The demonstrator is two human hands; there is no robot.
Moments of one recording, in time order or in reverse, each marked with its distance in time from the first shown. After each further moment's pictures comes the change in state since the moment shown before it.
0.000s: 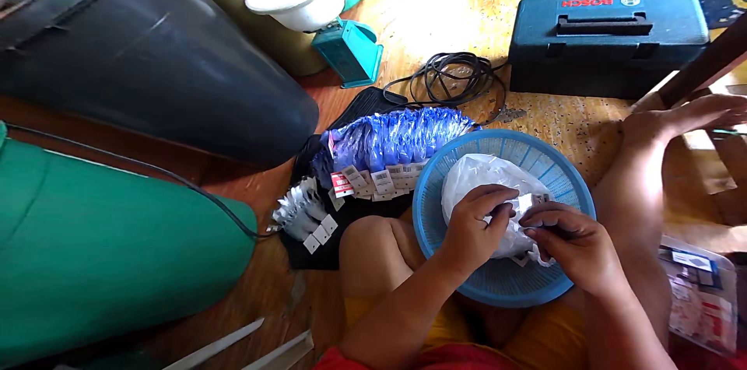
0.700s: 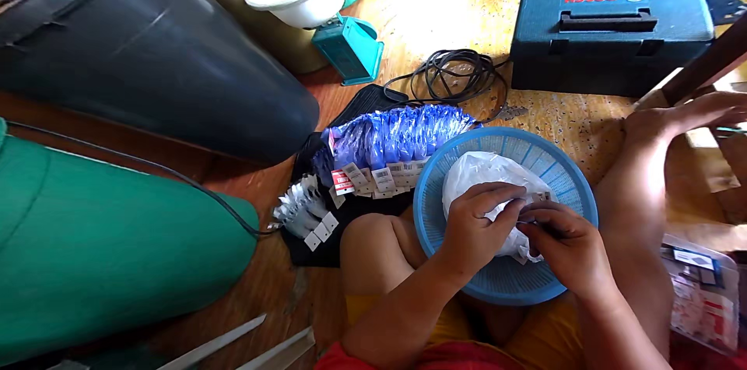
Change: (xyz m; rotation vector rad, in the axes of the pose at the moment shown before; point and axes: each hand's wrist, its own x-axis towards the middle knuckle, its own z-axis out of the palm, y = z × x) left_hand 0.006 0.018 -0.004 -0.012 0.080 0.070; right_hand -0.002 -0.002 0.018 -0.125 0.092 -0.013
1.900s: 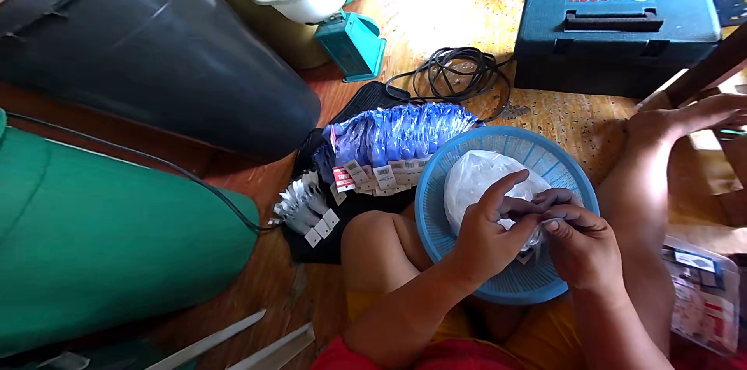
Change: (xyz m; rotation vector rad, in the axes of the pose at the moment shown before) left_hand -0.006 0.009 0.010 -0.258 -0.092 -0.139; right_hand 0.008 0.010 0.000 0.525 0.075 -0.019
